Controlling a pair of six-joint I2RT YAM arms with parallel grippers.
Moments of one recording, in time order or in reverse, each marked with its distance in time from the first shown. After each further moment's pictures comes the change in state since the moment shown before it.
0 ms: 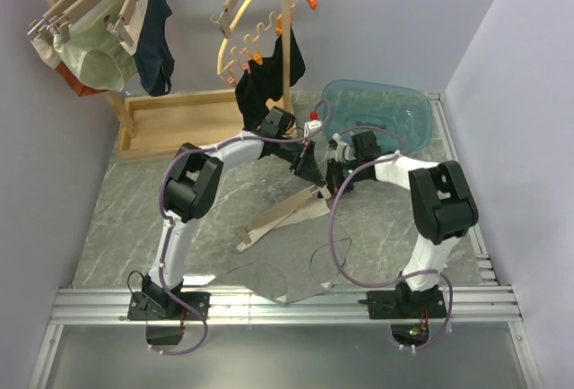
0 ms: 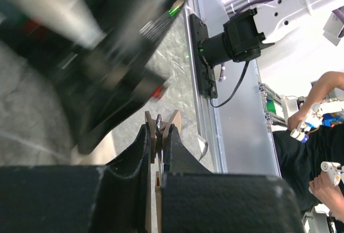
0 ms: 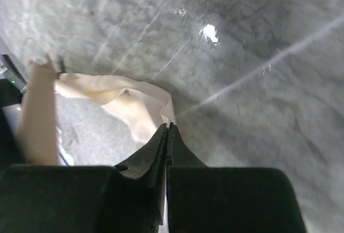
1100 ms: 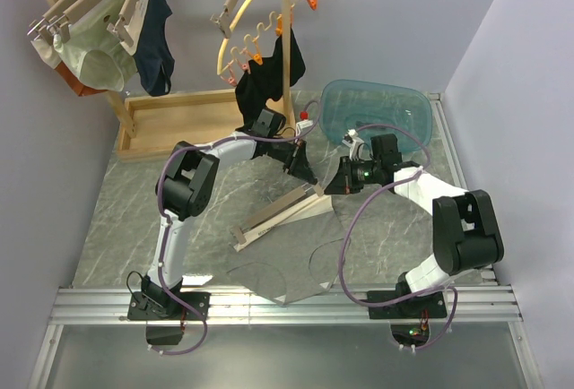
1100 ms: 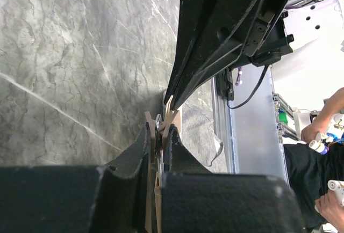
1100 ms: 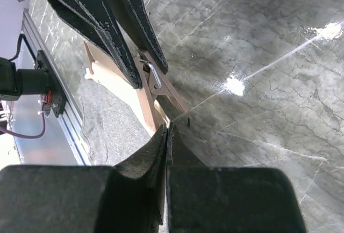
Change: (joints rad) left arm 0.049 -0.008 -0.063 0.042 -0.054 -0.003; right arm -0.076 -0.275 -0.166 0.088 -0.124 -0.004
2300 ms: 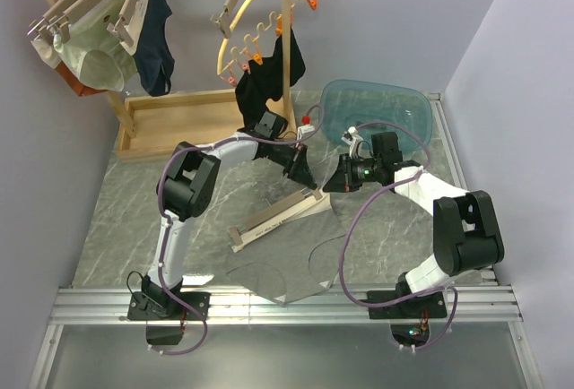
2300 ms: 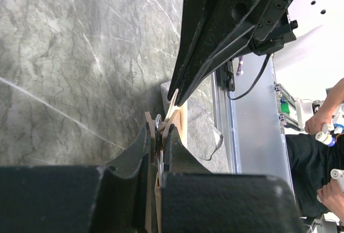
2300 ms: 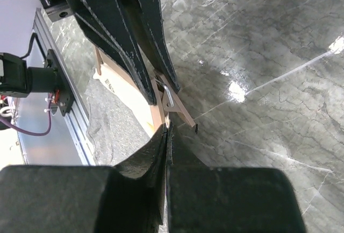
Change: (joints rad) left arm -0.011 0.000 0.003 -0.092 0.002 0.095; right arm 0.000 -0.008 0.010 0.023 -0.040 0.000
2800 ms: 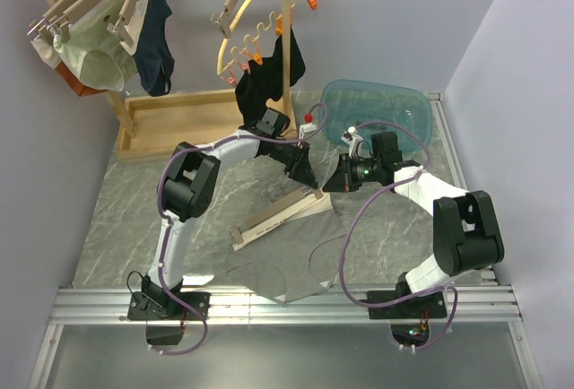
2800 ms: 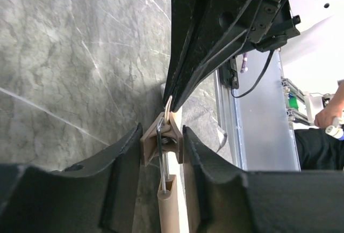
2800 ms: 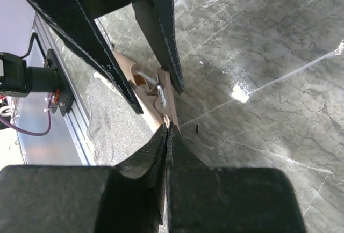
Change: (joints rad) left arm -0.011 0.000 0.040 -0.066 -0.008 0.069; right arm 0.003 0.000 0.002 0.000 0.000 0.002
